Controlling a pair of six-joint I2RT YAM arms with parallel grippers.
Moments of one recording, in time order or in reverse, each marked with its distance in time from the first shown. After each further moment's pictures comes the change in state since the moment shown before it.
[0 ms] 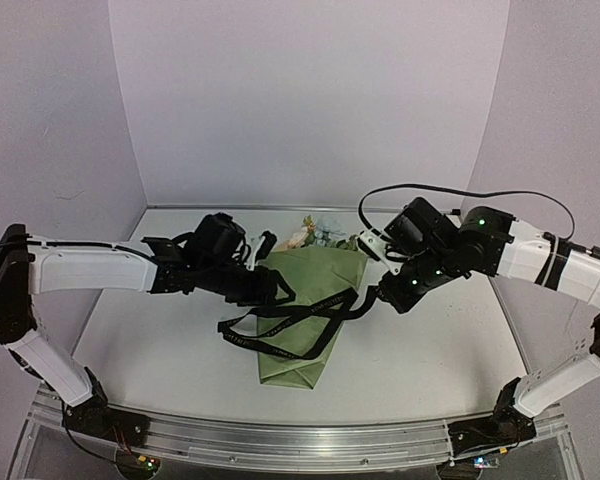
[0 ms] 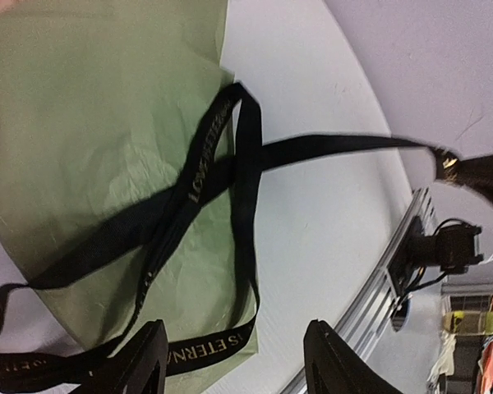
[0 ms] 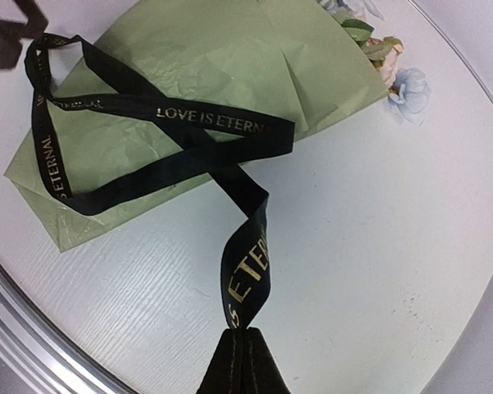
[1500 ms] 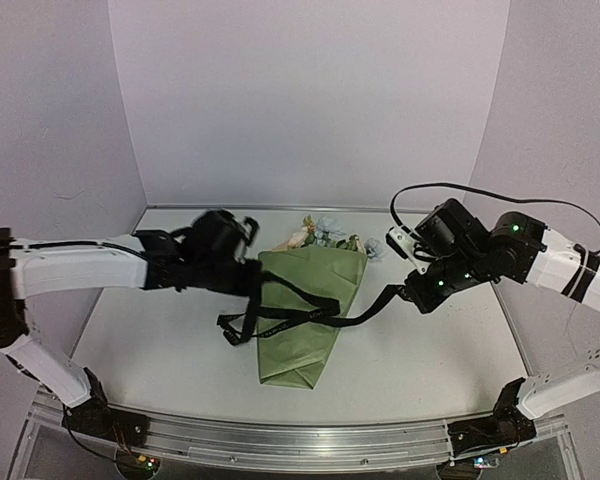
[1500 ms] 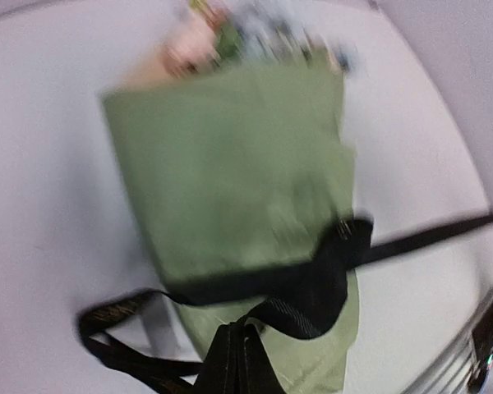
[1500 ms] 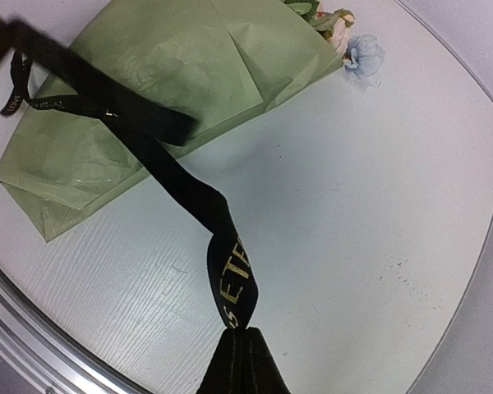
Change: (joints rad) left arm -0.045 -0.077 0.057 -0.195 -0.465 0.048; right arm -0.053 -0.155 -0.082 -0.043 0.017 0.037
